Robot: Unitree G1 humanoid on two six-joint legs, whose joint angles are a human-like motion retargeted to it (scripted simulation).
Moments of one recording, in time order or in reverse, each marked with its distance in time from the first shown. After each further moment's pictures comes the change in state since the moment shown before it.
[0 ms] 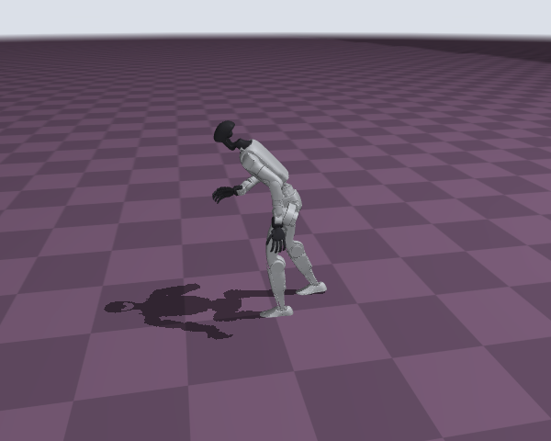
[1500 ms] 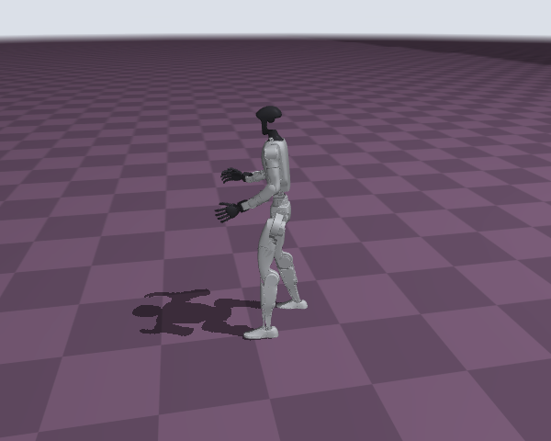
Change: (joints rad) left arm -0.178 -0.145 -0.215 -0.181 0.400 -0.116 0.159; right arm 0.298 -0.123 -0.095 0.073 0.207 -0.134 0.204; waist -0.023 0.116 -0.313; left_leg 0.486 0.158 -0.040 -0.292 0.141 0.009; right_leg 0.338 0.042 -0.122 -0.157 0.028 0.003
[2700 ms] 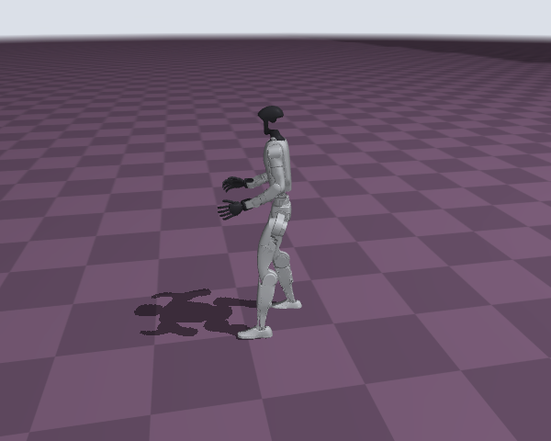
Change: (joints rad) left arm 0.041 0.067 -0.030 -0.108 -0.032 -0.014 -0.015; right arm 0.004 0.043 0.034 0.166 -0.093 0.019 -0.031; waist -0.003 0.047 0.044; left_leg -0.023 0.038 -0.070 -0.029 0.083 -0.039; right_leg 0.001 0.052 -0.053 -0.005 0.013 -0.010
